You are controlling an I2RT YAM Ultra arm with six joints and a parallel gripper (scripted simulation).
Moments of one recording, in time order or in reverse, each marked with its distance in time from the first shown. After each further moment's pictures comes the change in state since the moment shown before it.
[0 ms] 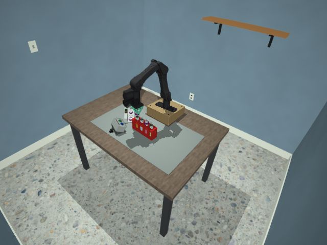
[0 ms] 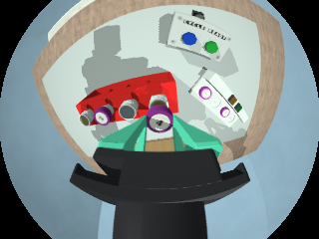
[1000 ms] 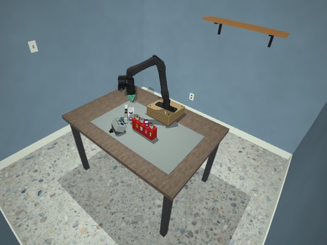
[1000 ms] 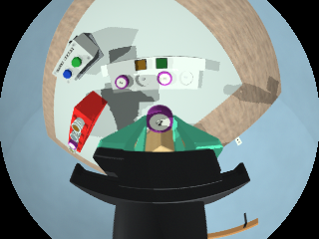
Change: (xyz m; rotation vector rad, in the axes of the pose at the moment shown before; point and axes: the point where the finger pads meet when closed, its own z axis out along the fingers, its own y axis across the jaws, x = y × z) arm 0.078 -0.189 0.001 -0.010 0.018 0.628
